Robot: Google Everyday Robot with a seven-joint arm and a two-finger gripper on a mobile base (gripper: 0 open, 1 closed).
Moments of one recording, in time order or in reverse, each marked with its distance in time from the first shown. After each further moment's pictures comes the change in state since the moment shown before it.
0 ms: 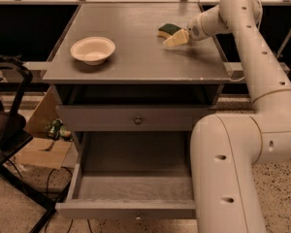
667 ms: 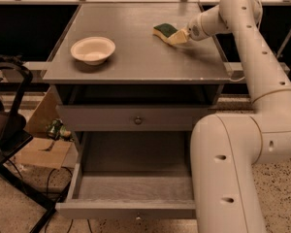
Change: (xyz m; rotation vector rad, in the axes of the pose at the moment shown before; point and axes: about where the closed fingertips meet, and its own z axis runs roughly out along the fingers) arm 0.000 0.000 0.000 0.000 0.000 0.000
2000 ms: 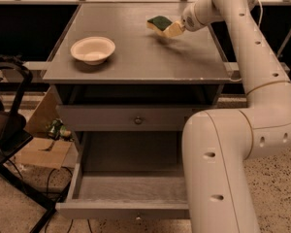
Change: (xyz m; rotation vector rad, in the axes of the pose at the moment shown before) arm -0.033 0.012 -0.011 0.030 0.039 -0.106
